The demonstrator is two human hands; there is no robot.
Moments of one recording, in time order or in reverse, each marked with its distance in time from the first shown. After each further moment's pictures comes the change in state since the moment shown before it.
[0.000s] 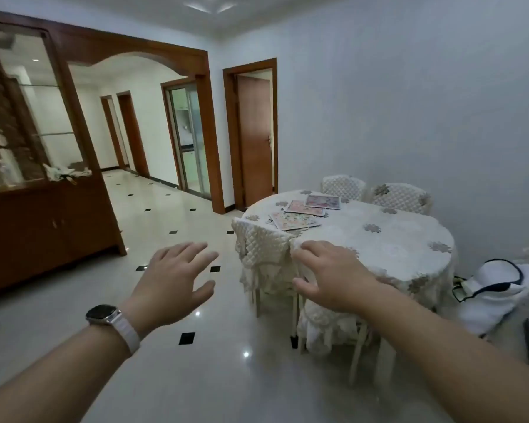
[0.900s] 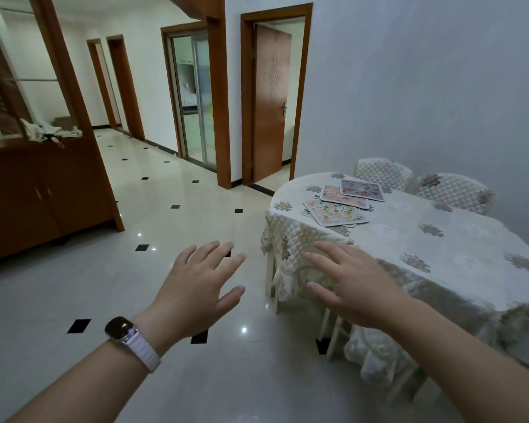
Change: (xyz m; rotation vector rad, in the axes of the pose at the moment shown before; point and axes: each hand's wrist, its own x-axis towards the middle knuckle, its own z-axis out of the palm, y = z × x) left_hand 0.146 -0.244 0.171 -0.113 0.024 0.081; right_hand 0.300 -0.082 0.113 -0.012 -0.086 0.023
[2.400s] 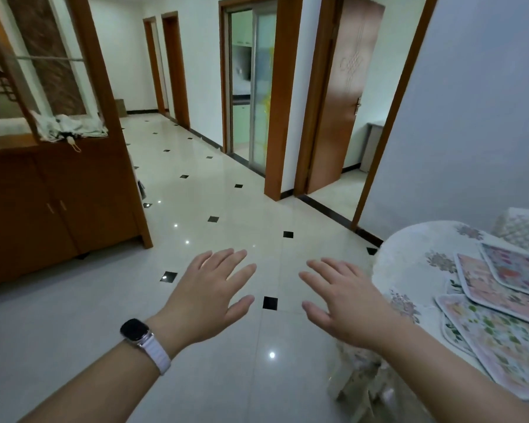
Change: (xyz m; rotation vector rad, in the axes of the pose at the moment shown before) left_hand 0.422 -0.476 0.257 0.040 0.014 -0.037; right_hand 0.710 0.018 0.165 0.025 -0.017 -0.201
